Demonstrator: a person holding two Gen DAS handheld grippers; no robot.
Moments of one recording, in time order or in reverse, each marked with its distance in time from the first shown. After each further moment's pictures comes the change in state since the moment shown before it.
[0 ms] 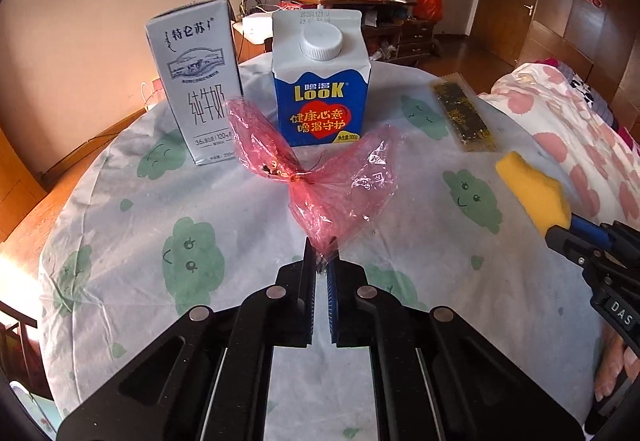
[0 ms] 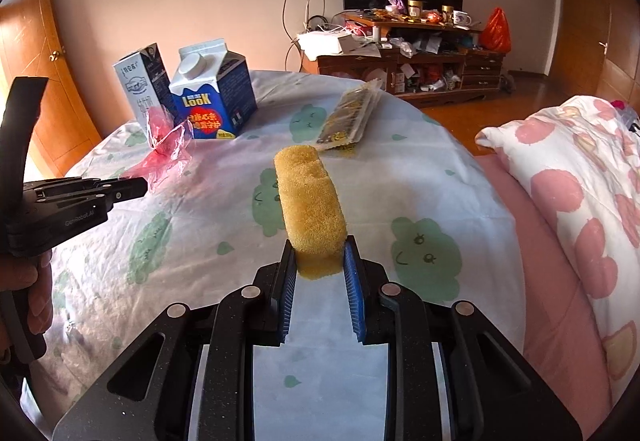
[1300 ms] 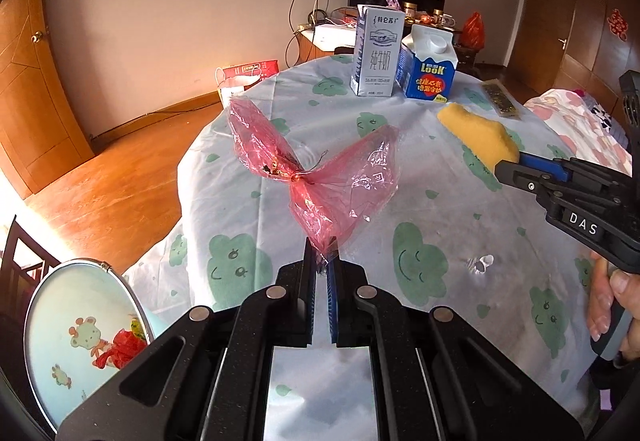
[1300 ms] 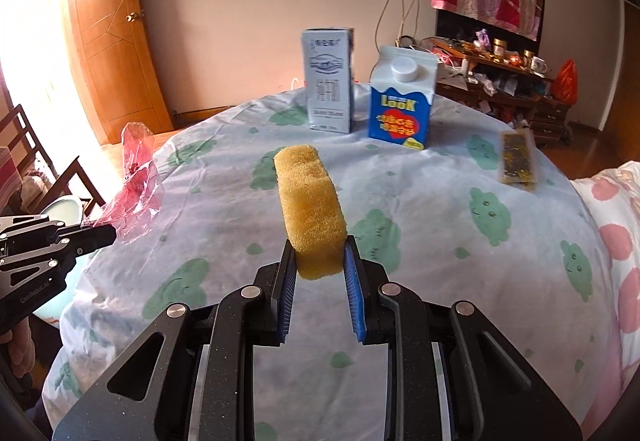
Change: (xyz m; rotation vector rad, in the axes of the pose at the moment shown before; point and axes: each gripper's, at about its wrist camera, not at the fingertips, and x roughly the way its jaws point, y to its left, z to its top) left arm -0.129 0.107 -0.138 -0.133 -0.075 0.122; right arm -0.012 0.169 -0.017 -0.206 -0.036 0.160
